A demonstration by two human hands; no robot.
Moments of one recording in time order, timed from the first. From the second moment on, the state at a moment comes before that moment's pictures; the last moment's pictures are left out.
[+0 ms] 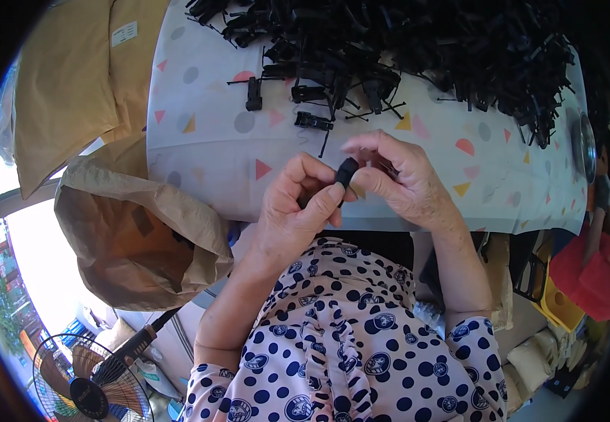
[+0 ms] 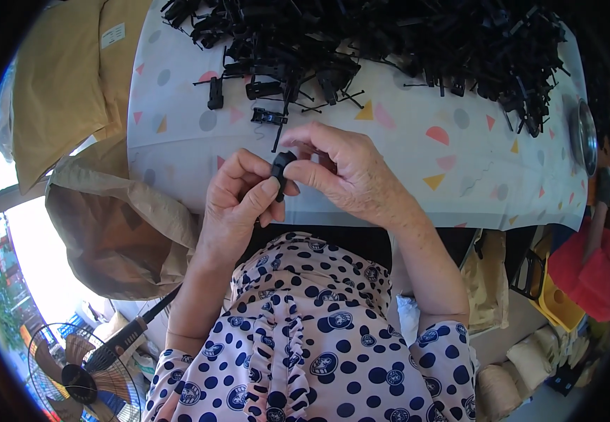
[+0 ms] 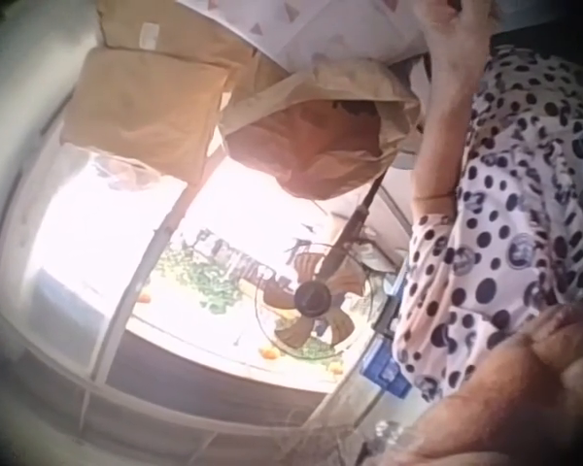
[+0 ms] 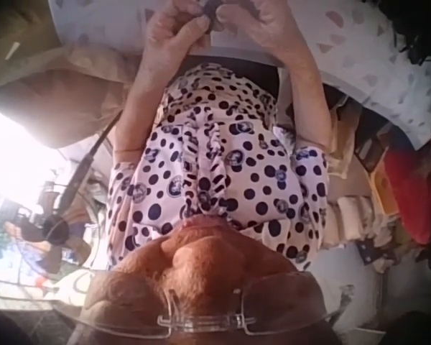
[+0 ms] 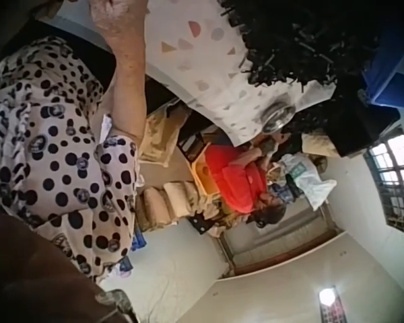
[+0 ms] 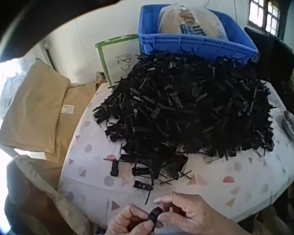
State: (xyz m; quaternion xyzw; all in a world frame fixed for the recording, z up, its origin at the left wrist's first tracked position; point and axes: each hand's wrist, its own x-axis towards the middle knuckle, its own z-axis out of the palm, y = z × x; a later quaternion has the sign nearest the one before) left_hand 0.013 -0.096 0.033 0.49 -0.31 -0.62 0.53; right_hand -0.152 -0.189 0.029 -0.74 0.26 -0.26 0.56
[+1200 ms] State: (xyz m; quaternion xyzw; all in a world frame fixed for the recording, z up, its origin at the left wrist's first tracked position) left_hand 0.017 -0.104 0.008 0.63 -0.53 -0.30 0.48; right_hand -0.127 -0.169 0.004 -0.62 0.35 -0.22 0.67
